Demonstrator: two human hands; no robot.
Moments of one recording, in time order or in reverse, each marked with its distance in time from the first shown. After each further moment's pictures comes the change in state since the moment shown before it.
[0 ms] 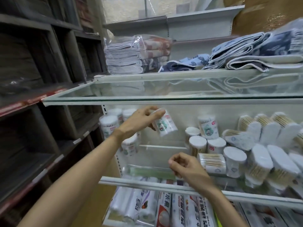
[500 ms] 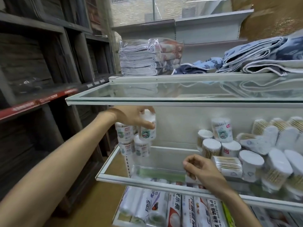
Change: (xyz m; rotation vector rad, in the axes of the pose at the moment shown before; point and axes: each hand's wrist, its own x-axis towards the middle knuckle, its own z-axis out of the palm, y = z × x) left_hand -0.015 0.020 -0.090 0.847 -0.254 -0.078; right_hand -0.002 -0.004 0.004 -0.061 0.004 -0.024
